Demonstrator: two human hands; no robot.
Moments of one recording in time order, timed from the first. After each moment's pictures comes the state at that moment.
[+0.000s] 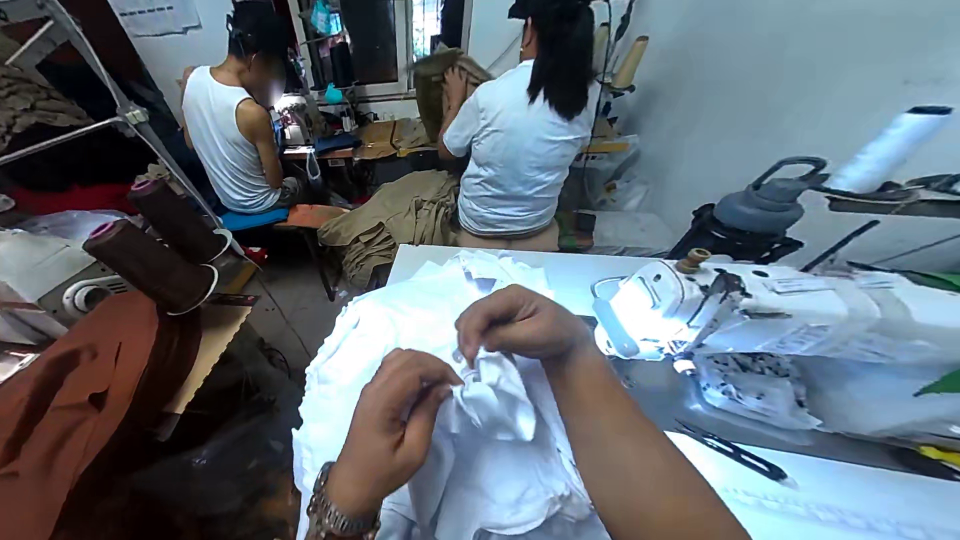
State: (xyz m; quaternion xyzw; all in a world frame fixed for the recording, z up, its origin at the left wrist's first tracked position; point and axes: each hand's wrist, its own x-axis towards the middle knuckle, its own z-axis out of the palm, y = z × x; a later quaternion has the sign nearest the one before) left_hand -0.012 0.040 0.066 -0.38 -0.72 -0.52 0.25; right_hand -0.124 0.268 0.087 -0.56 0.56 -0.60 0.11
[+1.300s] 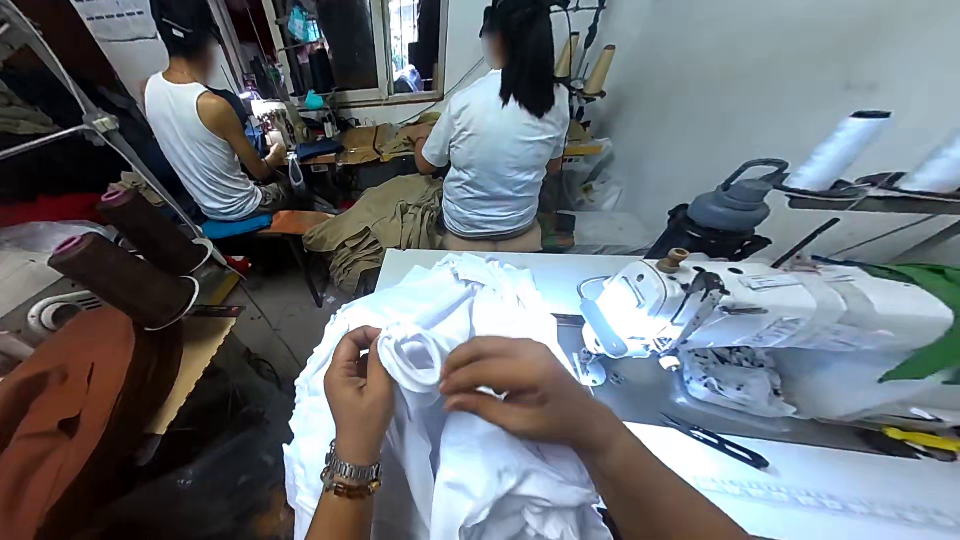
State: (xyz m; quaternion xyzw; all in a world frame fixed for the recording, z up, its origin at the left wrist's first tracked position) left_hand -0.046 0.048 0.041 -0.09 -0.67 -0.67 0.30; right_hand -0.049 0.249 0.083 -0.49 0.74 -0.41 -0.22
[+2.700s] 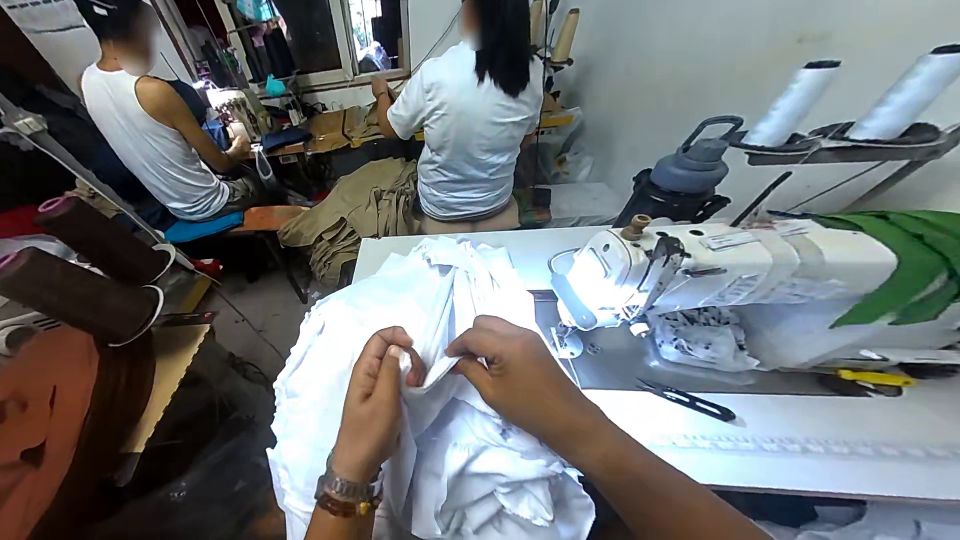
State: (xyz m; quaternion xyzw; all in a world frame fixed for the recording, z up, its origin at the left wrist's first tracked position) left_hand -0.027 0.067 0.054 -0.19 -0.64 -0.74 0.03; right_hand -0.025 0.255 0.070 -0.24 0.87 -0.33 -0.26
